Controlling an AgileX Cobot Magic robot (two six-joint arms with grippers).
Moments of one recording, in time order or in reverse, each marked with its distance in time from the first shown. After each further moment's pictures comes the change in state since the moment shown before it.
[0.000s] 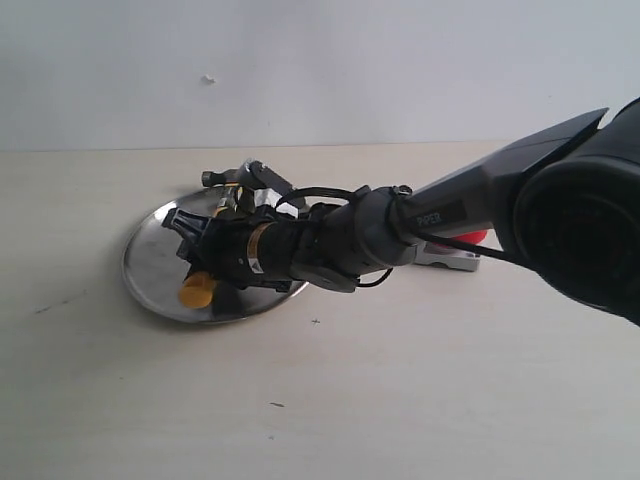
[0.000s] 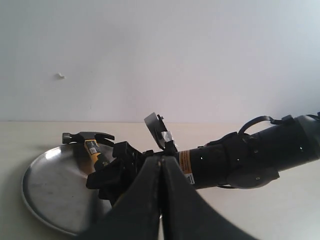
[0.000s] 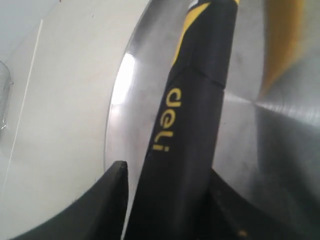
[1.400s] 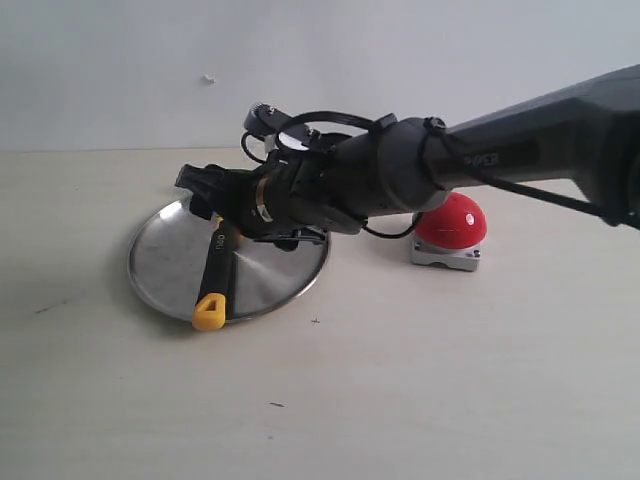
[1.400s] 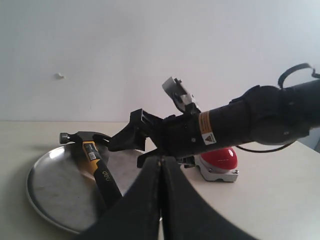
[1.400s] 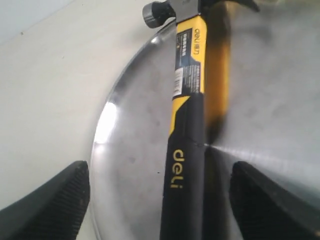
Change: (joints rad) left arm 0.000 0.000 0.000 0.000 0.000 0.000; right arm 0.012 -0.178 -0.007 -0.024 0.368 -0.068
